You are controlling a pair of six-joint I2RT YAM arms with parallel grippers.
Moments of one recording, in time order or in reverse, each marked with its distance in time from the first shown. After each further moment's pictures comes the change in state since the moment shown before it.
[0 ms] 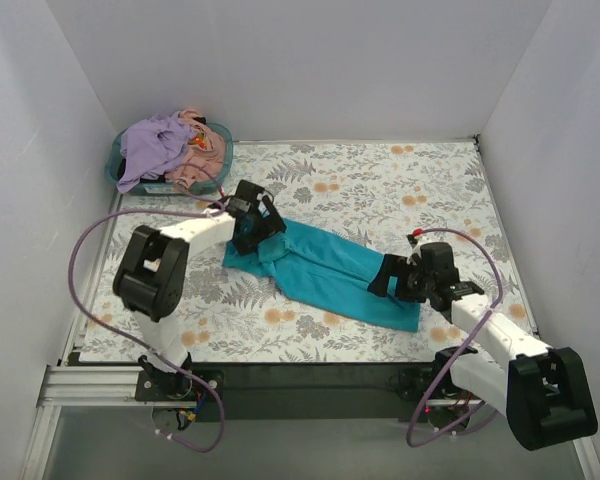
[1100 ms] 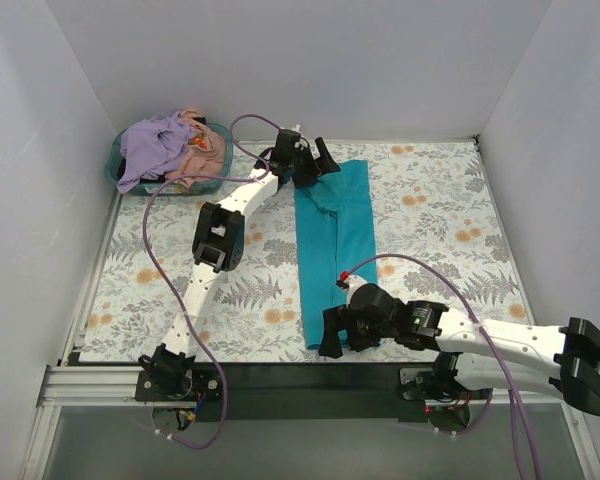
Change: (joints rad) left arm -0.003 0.969 1.355 0.078 0.373 0.181; right arm 0.924 -0.051 0.063 -0.099 0.187 0.391
